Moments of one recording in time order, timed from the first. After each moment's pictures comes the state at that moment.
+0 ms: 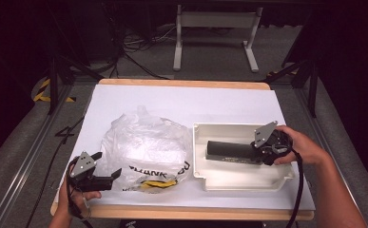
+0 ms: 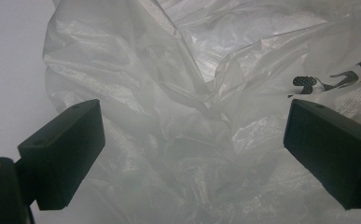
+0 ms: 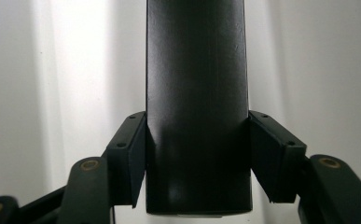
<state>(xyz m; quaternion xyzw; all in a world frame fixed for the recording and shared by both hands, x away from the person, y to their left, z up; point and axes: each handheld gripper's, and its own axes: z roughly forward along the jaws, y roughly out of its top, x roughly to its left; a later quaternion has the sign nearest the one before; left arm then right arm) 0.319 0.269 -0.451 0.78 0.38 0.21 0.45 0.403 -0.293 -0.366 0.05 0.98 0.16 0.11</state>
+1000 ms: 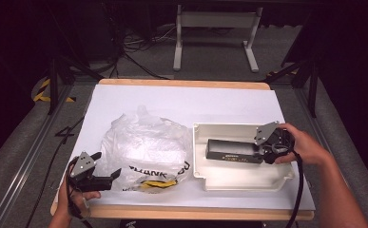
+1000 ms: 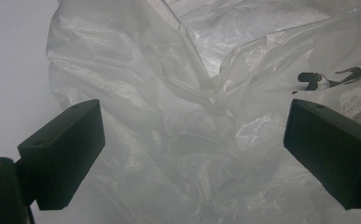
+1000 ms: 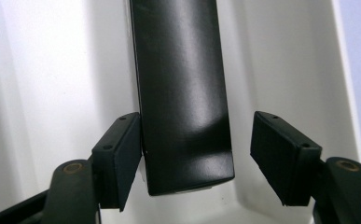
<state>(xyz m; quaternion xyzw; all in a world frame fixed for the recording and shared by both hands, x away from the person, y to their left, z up) 0.319 0.270 -0.452 0.78 0.38 0.22 0.45 0.401 -0.295 -0.360 0.08 0.97 0.14 0.17</state>
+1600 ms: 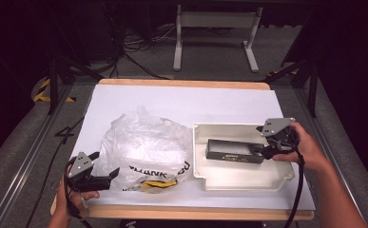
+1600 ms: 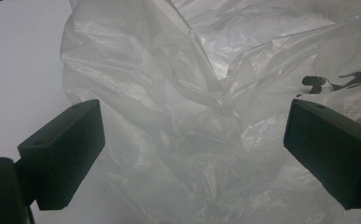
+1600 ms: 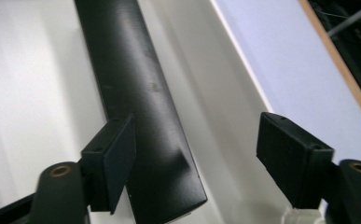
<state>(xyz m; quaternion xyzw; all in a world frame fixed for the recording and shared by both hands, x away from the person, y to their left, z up) 0.317 0.274 -0.450 0.77 0.39 0.22 0.45 0.388 -0.300 -0.342 0.17 0.92 0.25 0.24</state>
